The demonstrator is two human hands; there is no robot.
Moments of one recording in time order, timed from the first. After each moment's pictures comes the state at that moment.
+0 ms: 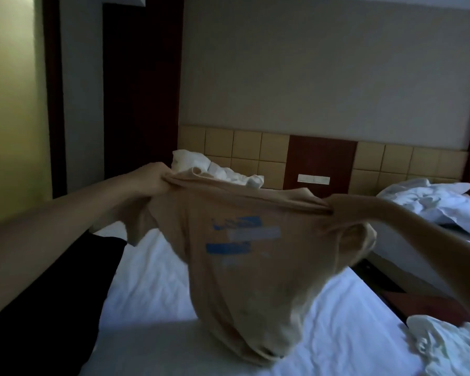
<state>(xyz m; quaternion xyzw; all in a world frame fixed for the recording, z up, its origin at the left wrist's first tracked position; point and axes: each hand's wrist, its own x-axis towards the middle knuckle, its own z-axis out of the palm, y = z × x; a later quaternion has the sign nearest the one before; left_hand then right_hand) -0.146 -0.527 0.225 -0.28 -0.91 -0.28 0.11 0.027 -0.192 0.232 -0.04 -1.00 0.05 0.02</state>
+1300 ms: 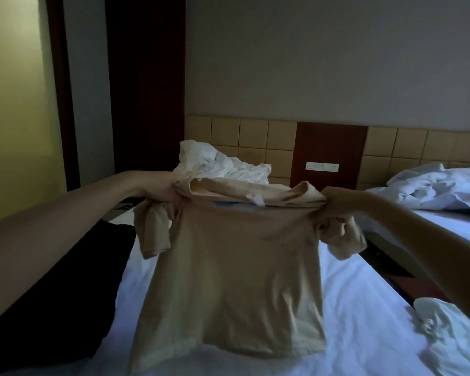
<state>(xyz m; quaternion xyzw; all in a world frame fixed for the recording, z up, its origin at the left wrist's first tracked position) -0.138 -0.530 0.208 -0.37 -0.91 -0.16 -0.01 -0.001 -0.181 0.200 -0.04 -0.99 0.15 0.04</state>
